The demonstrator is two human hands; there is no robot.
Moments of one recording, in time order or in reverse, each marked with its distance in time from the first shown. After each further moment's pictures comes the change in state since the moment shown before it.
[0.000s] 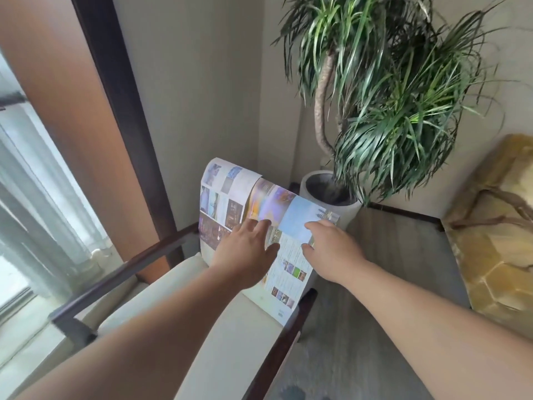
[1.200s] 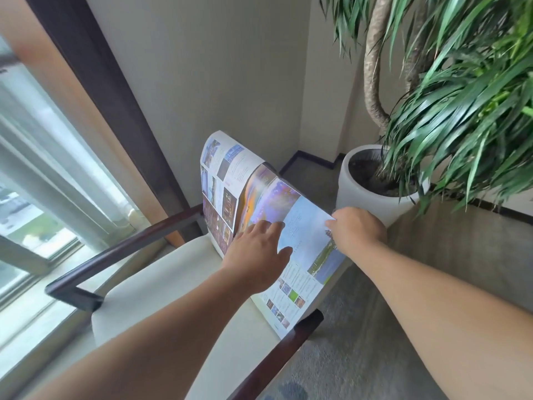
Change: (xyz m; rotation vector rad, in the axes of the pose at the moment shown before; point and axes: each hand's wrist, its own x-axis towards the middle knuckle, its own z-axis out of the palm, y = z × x) left_hand 0.147 0.037 0.092 0.044 -0.137 -0.233; right_hand 0.217 0.123 0.055 -0.101 -0.083 0.052
